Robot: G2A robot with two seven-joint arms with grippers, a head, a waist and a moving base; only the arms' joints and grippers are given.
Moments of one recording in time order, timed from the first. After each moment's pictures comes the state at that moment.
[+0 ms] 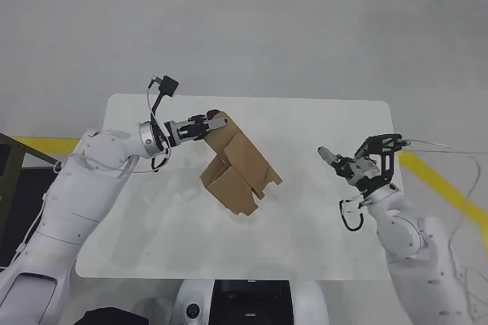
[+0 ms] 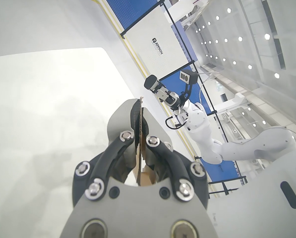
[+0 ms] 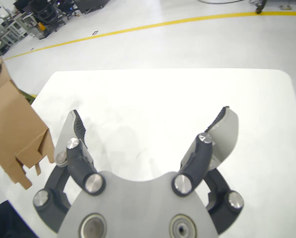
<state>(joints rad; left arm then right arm) 0.95 -0.93 -1.13 -1.47 -0.26 -0.47 -0.85 -1.51 -1.18 1.45 -1.92 -0.80 -0.17 0.40</state>
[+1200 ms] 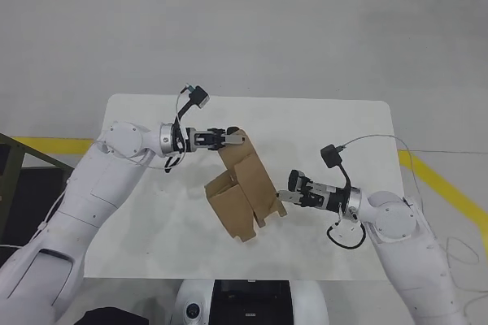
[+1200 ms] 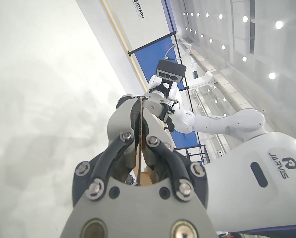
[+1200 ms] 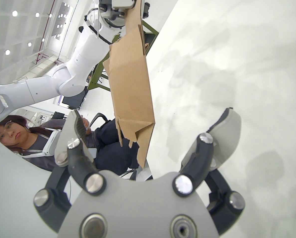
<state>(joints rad) 0.80 -1.00 -0.96 -1.29 -0.46 -0.46 -1.11 -1.34 -1.17 1.30 -1.68 -0.05 -0.53 0.95</state>
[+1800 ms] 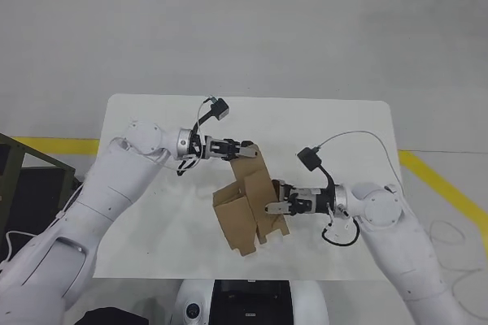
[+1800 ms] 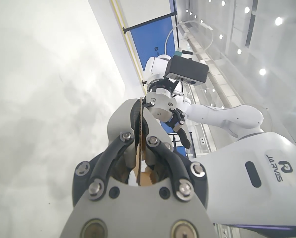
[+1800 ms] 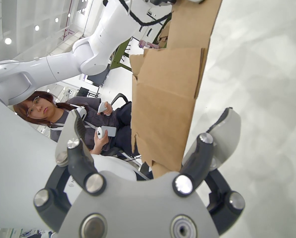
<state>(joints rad) 0.71 -1.07 -0.82 -1.16 -0.52 -0.41 -1.21 -1.20 -1.17 1.15 -1.57 0.13 -0.57 1.14</state>
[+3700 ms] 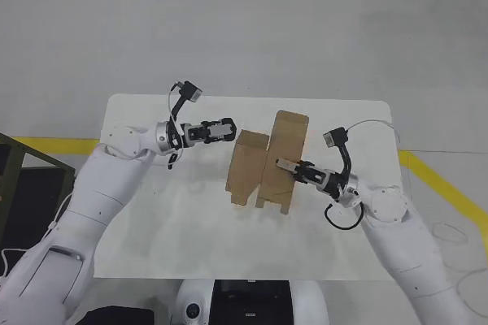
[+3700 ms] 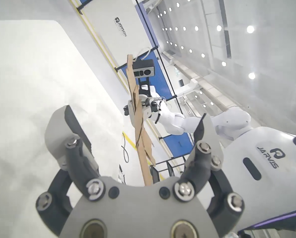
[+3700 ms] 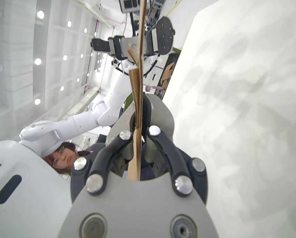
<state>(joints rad) 0.82 -1.06 -1.02 -1.18 -0.49 -0.64 -1.07 -1.22 -1.14 1.18 -1.54 0.24 -0.43 0.79</state>
